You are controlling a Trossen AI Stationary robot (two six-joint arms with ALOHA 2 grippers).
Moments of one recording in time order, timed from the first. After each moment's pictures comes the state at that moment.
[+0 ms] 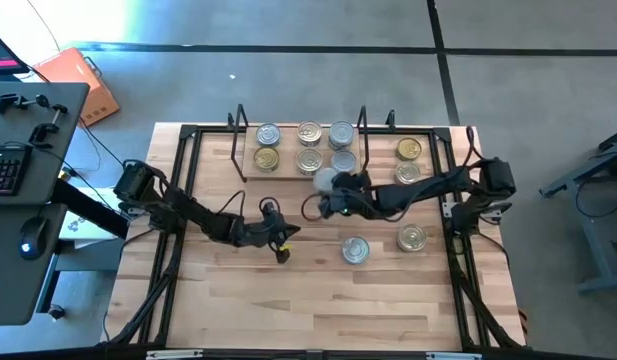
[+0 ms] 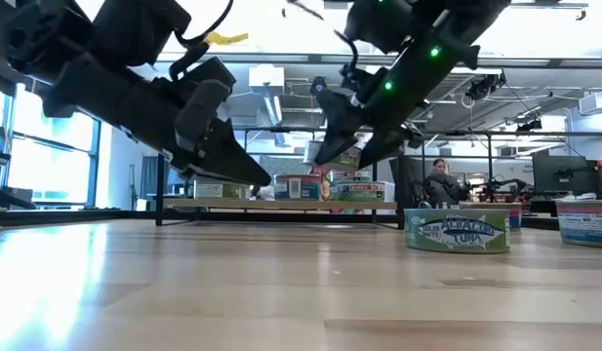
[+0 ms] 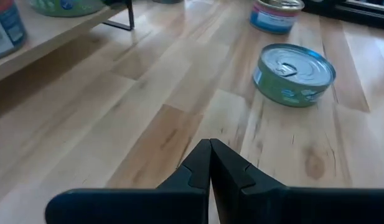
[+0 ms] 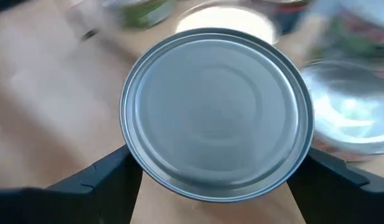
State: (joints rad) left arm -0.27 1.73 0.55 0.65 -0.52 -0.39; right arm 0.03 1.70 0.97 -0.09 0.64 0.63
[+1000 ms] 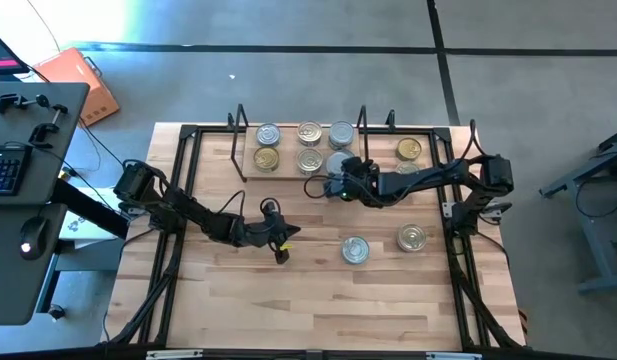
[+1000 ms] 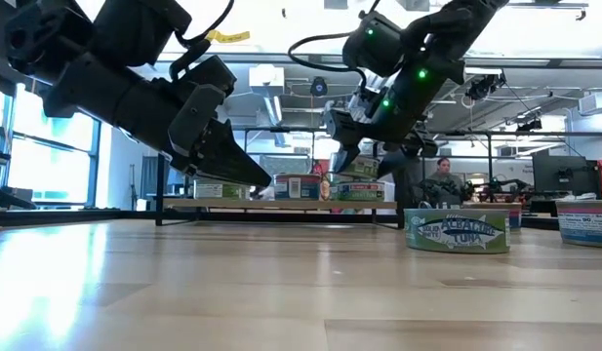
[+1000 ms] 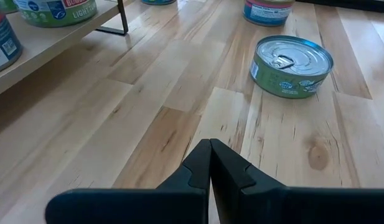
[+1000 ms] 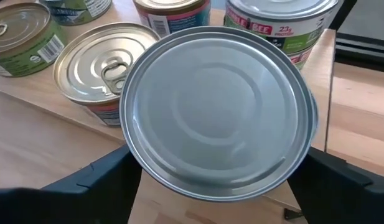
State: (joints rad) left arm -0.27 1.73 0.55 0.66 -0.51 -0.31; right arm -0.12 1.70 0.97 -0.18 0.73 0.83
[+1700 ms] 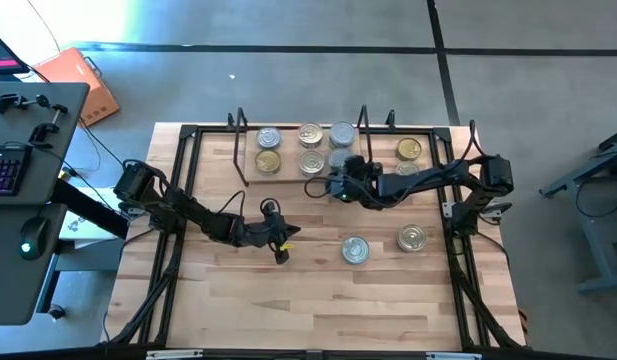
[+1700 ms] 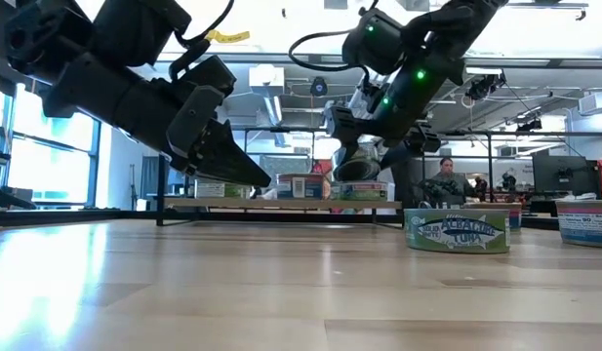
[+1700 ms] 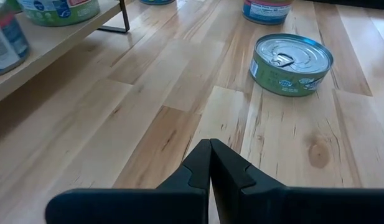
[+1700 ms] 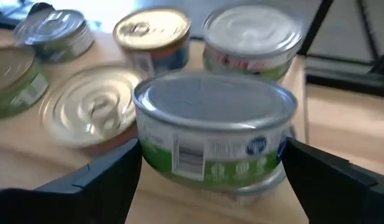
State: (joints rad) left arm -0.27 1.73 0.55 0.65 -0.51 -0.30; right arm -0.11 1.70 0.97 -0.18 0.86 0.86
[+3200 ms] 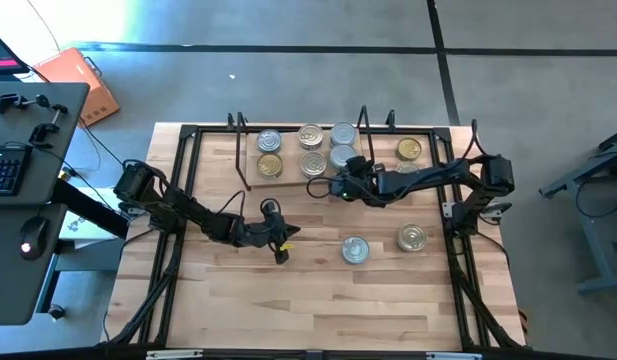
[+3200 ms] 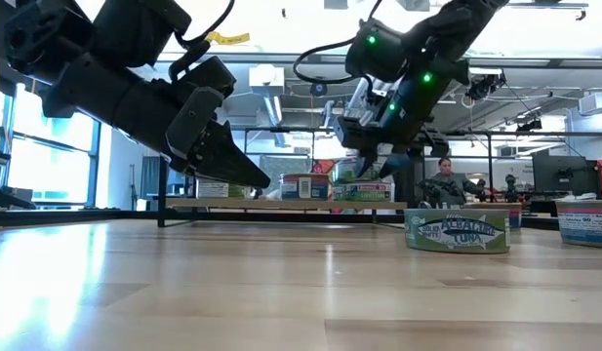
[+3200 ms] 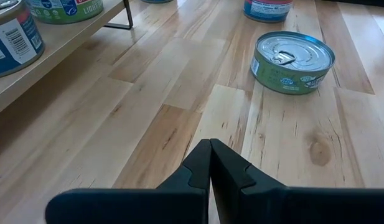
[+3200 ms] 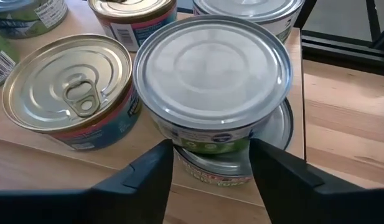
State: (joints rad) left arm -0.27 1.73 0.55 0.65 -0.51 -0.30; right arm -0.11 1.69 0.97 -0.29 0.77 0.91
